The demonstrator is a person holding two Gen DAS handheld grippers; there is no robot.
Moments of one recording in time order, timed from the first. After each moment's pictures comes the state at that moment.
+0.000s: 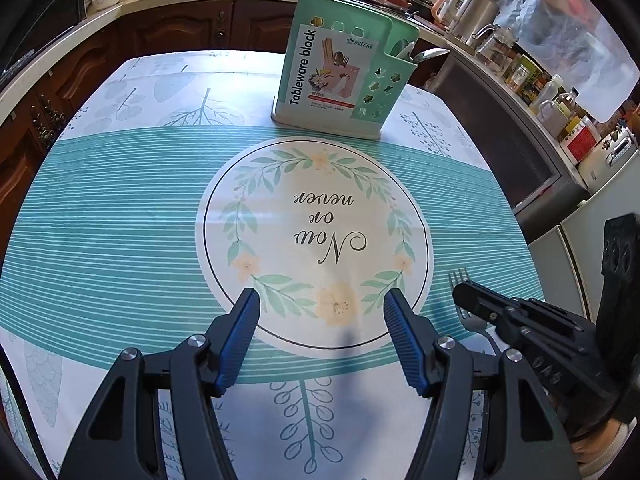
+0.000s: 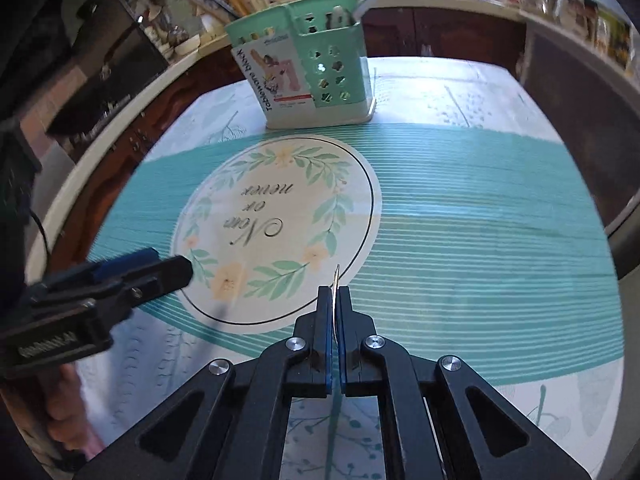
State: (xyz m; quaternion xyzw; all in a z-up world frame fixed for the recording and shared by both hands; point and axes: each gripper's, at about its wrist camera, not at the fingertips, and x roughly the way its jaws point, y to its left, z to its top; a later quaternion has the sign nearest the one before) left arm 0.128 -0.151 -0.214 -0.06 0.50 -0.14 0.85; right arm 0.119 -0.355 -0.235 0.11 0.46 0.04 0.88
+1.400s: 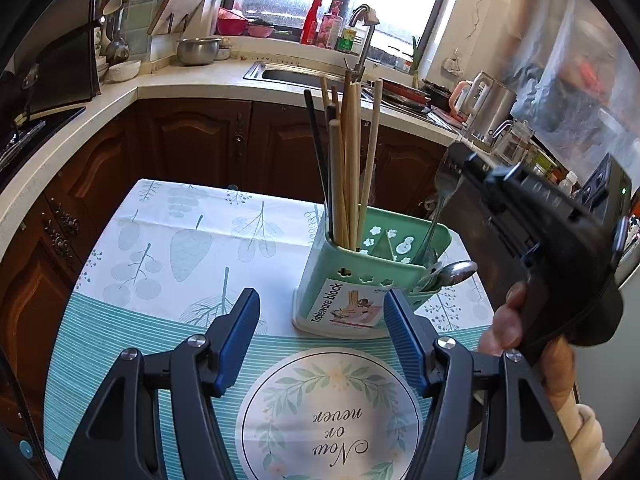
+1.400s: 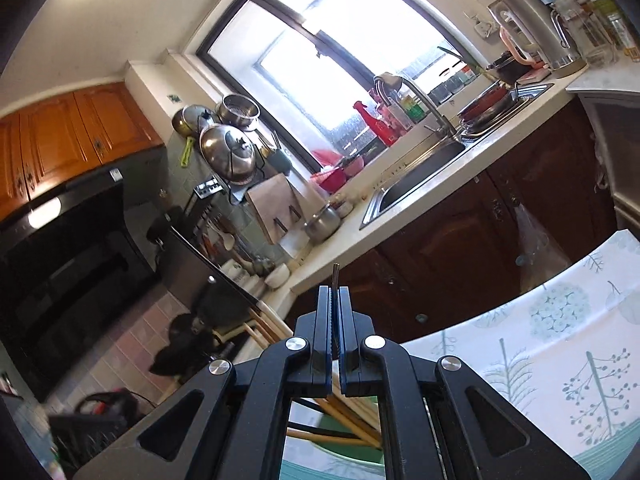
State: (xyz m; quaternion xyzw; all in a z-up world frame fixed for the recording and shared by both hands) left arm 0.256 -0.129 -0.112 -0.10 0.38 -0.10 0.91; right arm 0.384 -0.401 -0.065 0.29 0.13 0.15 0.94
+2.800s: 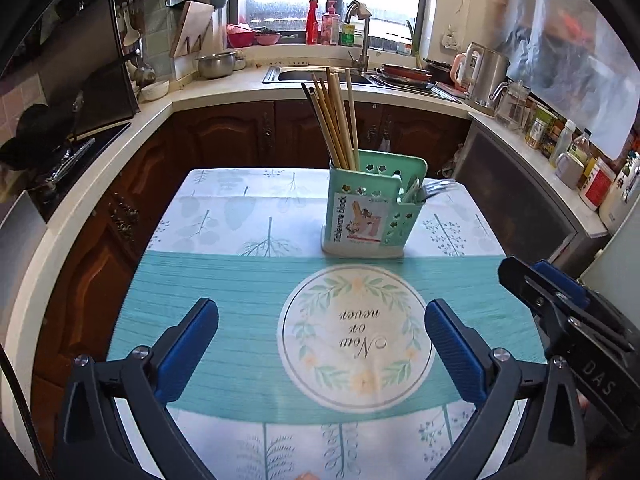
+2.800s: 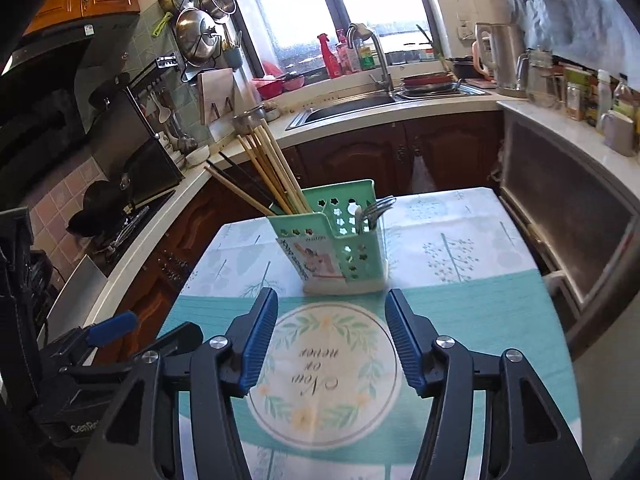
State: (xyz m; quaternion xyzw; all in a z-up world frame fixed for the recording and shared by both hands) left arm 0.109 -0.135 -0.078 -0.01 0.39 -0.05 0.92; right arm 0.122 -0.332 -0.097 0.09 0.30 -0.01 0.95
